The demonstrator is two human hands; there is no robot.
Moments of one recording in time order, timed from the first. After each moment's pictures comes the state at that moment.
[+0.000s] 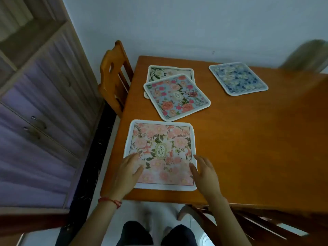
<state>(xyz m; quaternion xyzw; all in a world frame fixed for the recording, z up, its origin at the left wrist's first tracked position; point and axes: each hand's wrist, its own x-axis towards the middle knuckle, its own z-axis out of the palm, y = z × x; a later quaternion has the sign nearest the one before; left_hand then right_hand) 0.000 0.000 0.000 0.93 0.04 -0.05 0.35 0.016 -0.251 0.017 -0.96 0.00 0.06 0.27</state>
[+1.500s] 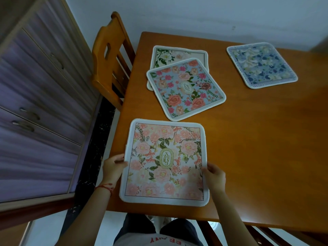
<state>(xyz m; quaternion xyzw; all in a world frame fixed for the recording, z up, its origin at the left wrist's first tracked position) 0.074 0.045 -0.064 0.73 0.38 -0.09 0.56 0.086 -0.270 -0.062 -0.82 0.27 0.11 0.49</state>
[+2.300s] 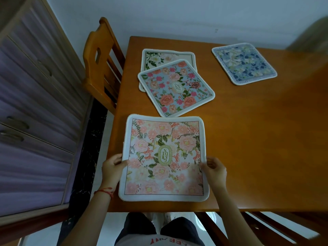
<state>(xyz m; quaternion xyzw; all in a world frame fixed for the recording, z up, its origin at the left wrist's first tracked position) 0.065 0.041 -0.048 0.75 0.31 -0.06 0.58 0.069 -0.269 -0.039 -0.84 0.22 0.02 0.50</state>
